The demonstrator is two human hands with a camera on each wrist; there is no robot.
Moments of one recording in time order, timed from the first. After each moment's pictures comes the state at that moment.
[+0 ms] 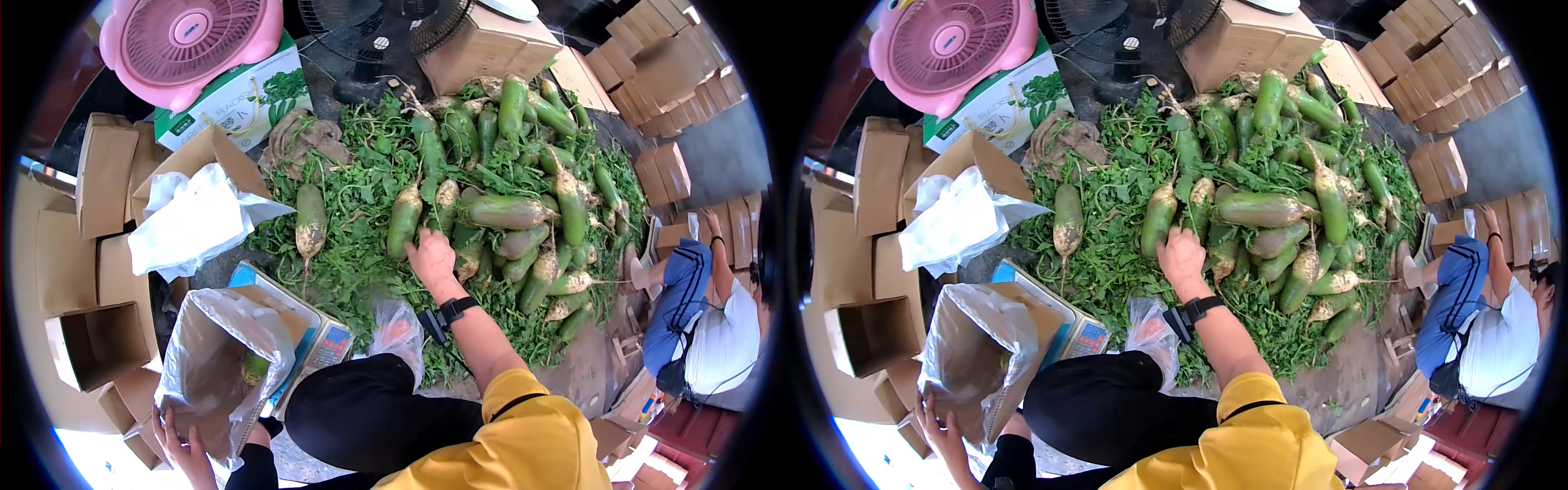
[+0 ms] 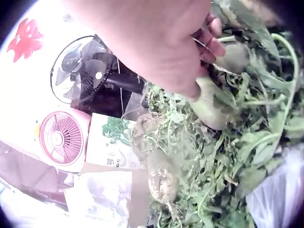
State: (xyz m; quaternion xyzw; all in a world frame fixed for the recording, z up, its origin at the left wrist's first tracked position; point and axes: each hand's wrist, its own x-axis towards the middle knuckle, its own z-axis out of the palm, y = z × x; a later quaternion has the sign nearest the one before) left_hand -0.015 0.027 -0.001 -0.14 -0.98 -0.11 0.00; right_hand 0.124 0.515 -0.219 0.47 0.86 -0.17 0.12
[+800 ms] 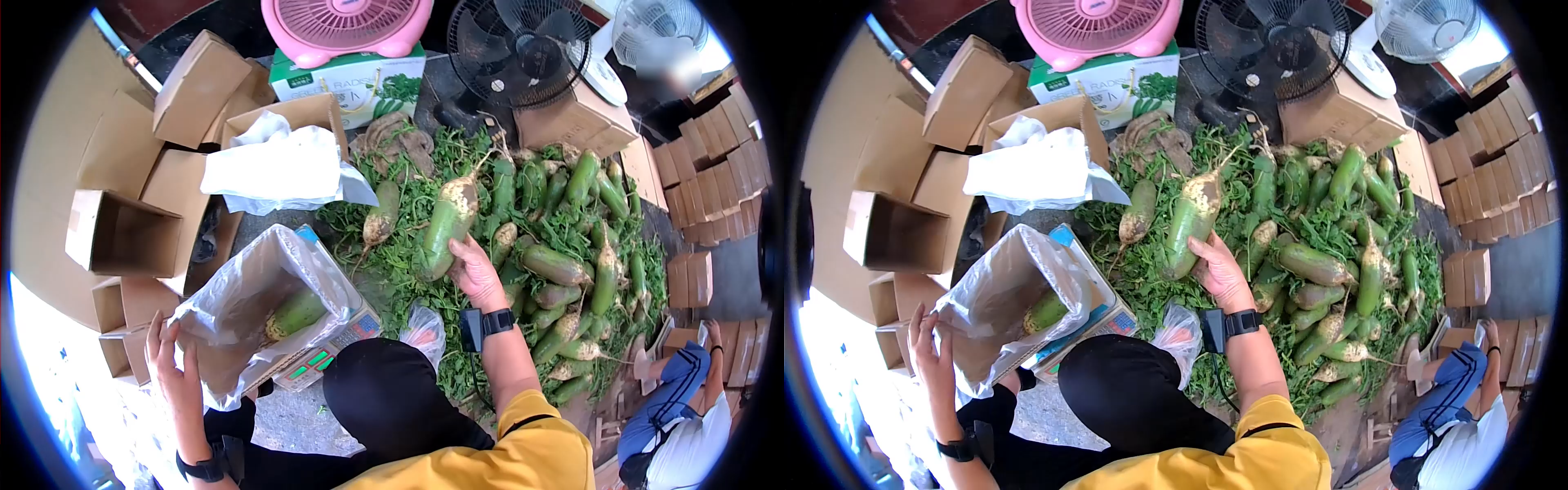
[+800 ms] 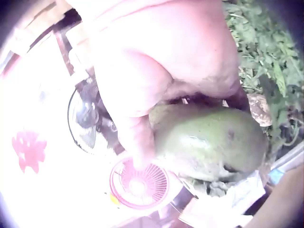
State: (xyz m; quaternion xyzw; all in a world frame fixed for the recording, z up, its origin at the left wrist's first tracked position) left_hand -0.007 0.073 0.033 -0.10 -0.98 -0.13 0.09; right_hand 0.082 0.499 -0.139 0.17 0.32 -0.93 -0.06
